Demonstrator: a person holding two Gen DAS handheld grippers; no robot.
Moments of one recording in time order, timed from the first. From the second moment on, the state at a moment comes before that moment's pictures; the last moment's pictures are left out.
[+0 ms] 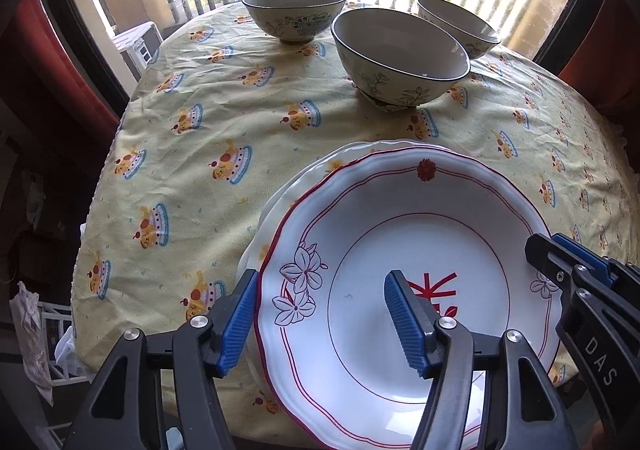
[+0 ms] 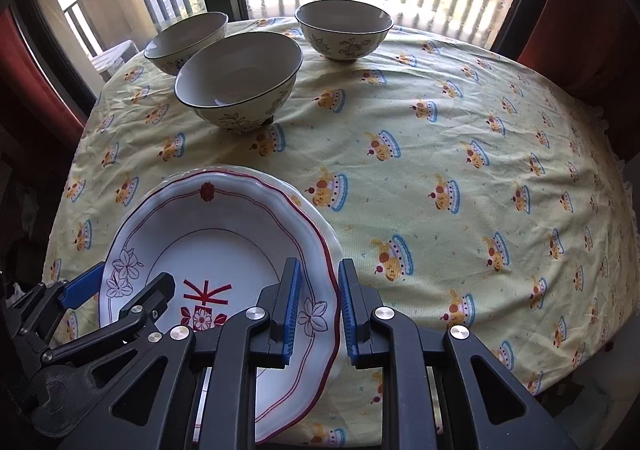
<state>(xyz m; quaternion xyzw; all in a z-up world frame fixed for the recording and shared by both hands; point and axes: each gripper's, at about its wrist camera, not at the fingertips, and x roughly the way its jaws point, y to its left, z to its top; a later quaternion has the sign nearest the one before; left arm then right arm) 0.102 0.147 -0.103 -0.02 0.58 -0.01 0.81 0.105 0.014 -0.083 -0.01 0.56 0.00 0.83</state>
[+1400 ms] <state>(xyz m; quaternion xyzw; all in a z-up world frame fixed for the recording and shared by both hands) 0.107 0.154 -0.072 -0.04 0.57 -0.02 0.82 0.109 0.020 -0.069 0.00 0.57 0.00 0.82</state>
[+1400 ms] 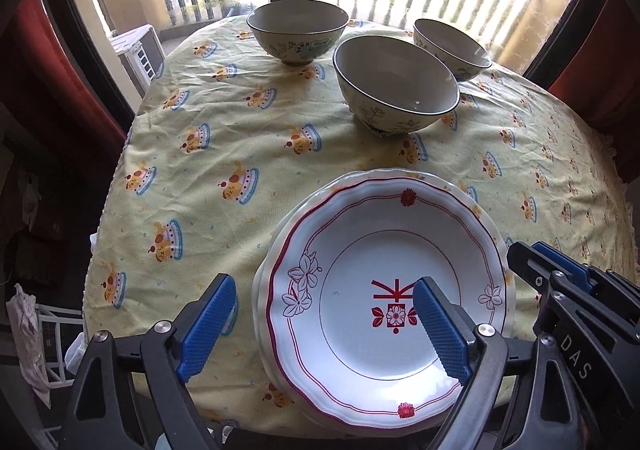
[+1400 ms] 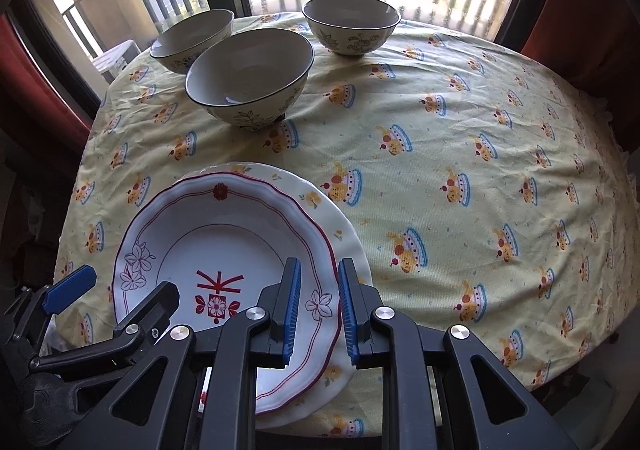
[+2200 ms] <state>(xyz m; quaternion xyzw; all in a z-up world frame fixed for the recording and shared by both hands) 0.248 0.139 -0.071 -0.04 0.54 0.06 0.84 0.249 0.000 -0.055 0.02 0.52 0.04 0.85</state>
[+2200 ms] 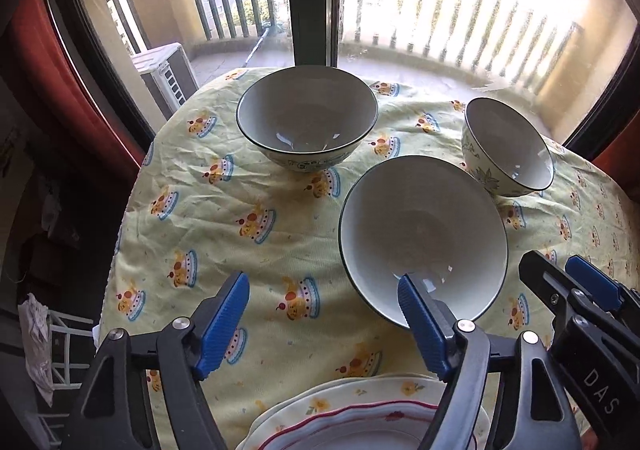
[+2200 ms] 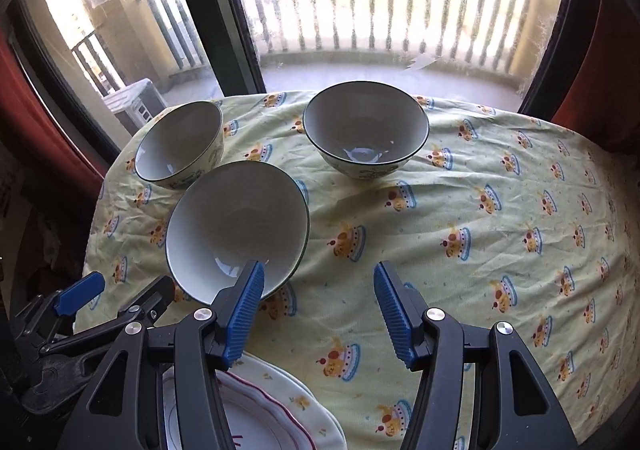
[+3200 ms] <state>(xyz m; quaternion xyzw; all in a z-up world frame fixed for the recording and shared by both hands) 0.278 0.123 -0.100 -0.04 0.56 0.03 0.83 0.296 0.013 -0.090 0.05 0.54 0.07 0.84</state>
